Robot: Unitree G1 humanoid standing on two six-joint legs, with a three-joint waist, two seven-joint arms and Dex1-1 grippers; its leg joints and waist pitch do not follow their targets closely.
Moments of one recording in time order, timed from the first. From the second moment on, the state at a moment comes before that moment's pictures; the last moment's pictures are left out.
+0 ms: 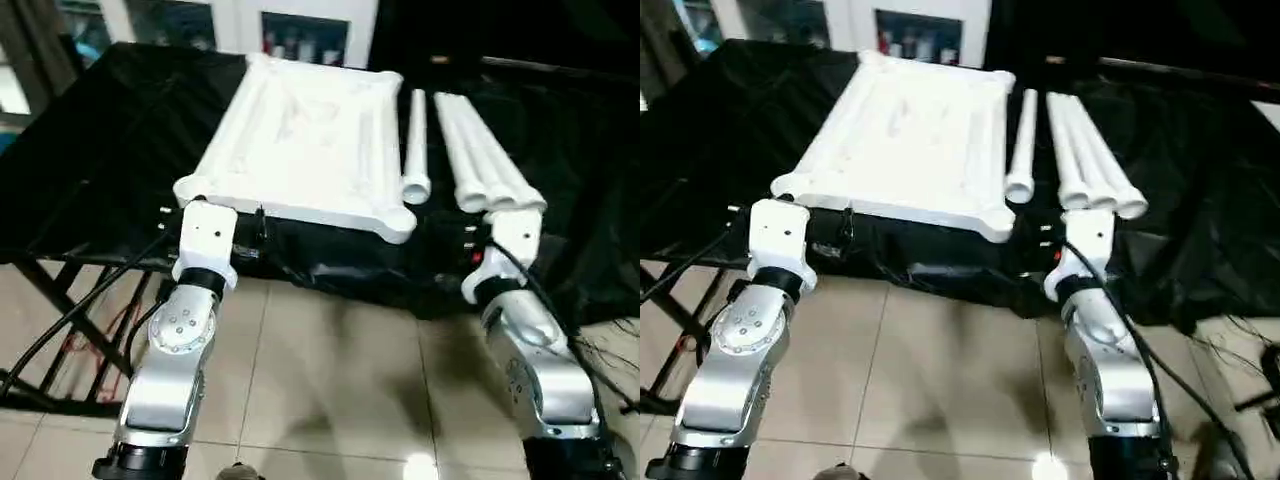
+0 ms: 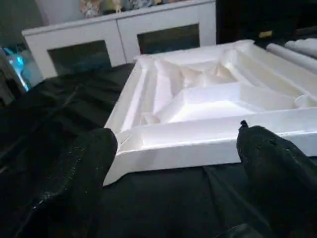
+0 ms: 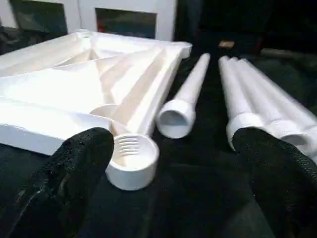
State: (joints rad) left arm -0.18 0.12 -0.02 -0.17 0.11 0.28 -0.04; right arm -0.20 -0.13 -0.07 -0.03 0.15 0.28 0.09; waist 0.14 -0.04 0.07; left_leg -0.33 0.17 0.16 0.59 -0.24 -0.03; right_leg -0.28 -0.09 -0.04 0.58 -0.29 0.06
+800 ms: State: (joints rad) left arm -0.22 0.11 0.01 -0.11 0.06 0.30 -0.07; right arm -0.19 -0.13 -0.05 -0.05 0.14 0.30 0.11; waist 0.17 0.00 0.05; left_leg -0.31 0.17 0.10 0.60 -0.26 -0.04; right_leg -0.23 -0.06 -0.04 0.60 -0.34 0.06
